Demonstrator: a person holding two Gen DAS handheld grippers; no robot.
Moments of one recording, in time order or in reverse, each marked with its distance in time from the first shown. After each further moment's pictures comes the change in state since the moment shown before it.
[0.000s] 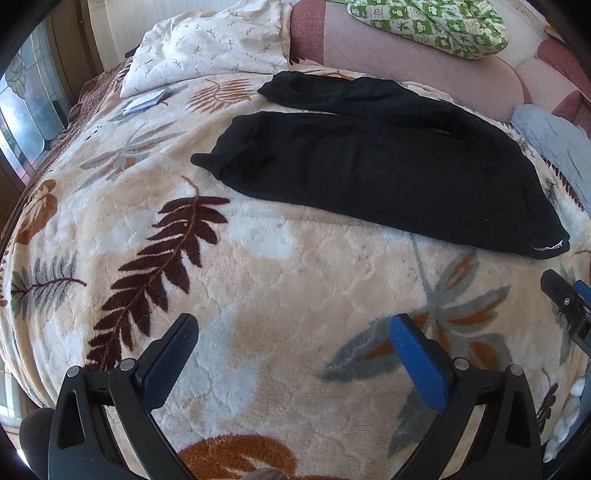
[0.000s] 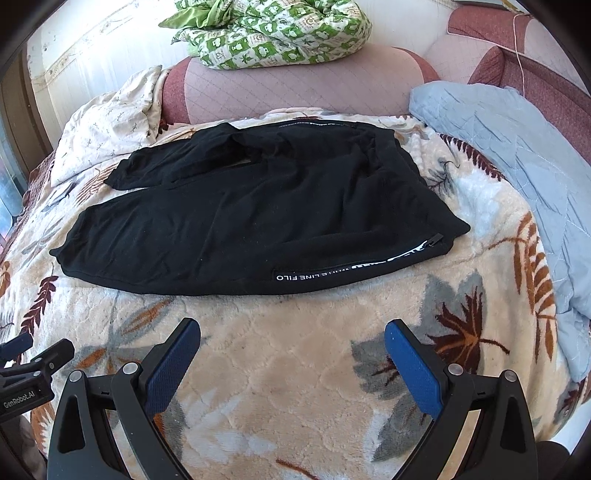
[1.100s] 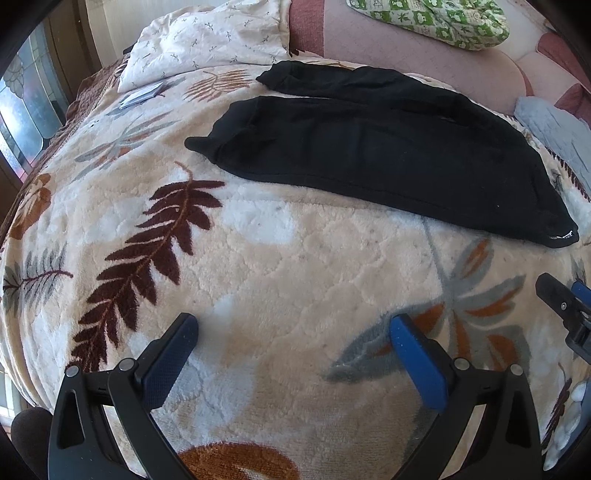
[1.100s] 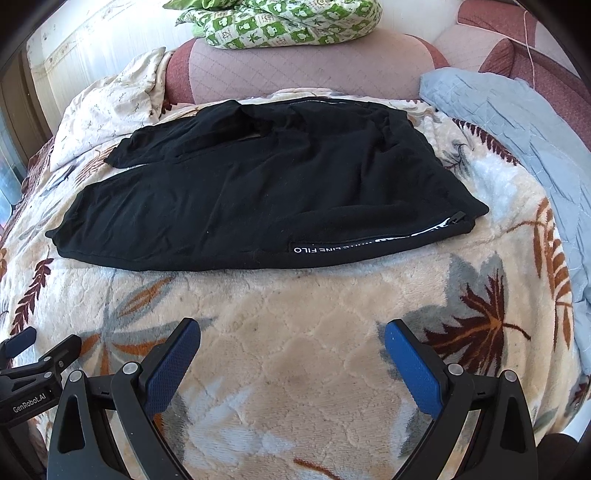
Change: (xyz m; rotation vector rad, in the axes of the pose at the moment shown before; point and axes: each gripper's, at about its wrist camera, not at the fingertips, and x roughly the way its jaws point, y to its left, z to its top) left arm 0.012 -0.002 -0.004 0.010 0.014 0.014; right arm 0.017 0.011 -0.010 -0.012 0.056 0.008
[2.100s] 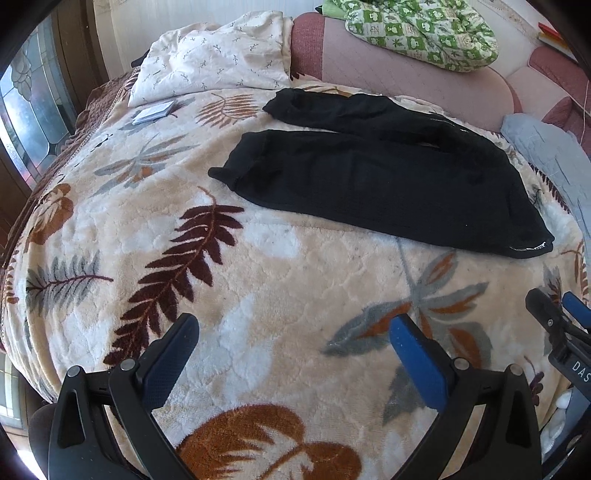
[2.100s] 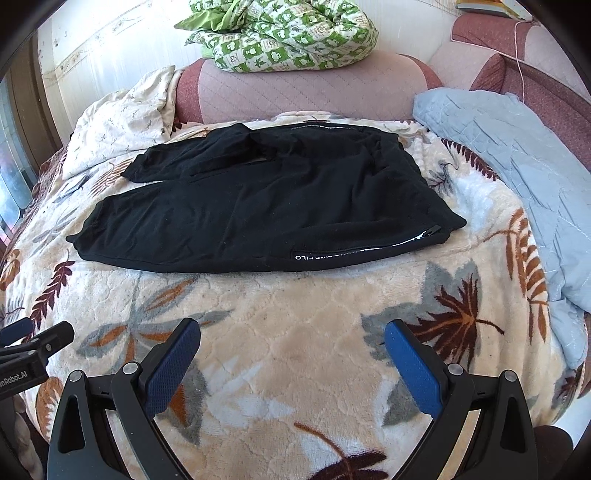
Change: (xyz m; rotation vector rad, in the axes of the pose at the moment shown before) left arm -0.052 0.005 0.000 -0.010 -0.056 -0.023; right arm -0.044 0.001 -0.008 -0.011 -0.076 0.001
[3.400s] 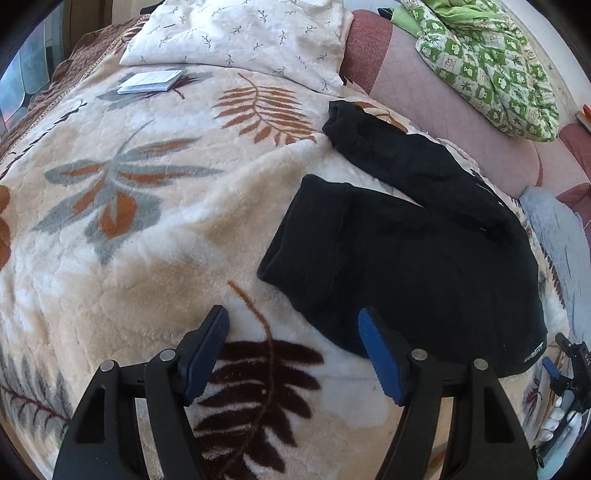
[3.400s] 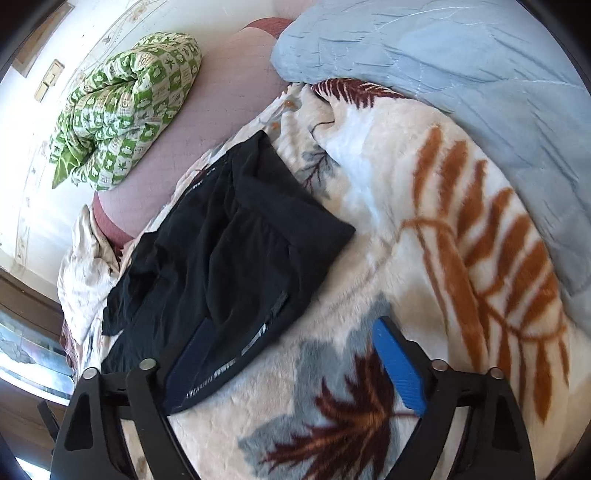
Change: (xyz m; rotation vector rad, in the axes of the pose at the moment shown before) left arm 0.095 0.092 0.100 -0.183 0.053 -0.169; right arm 0.068 -0.187 0.044 0.613 0.027 0.180
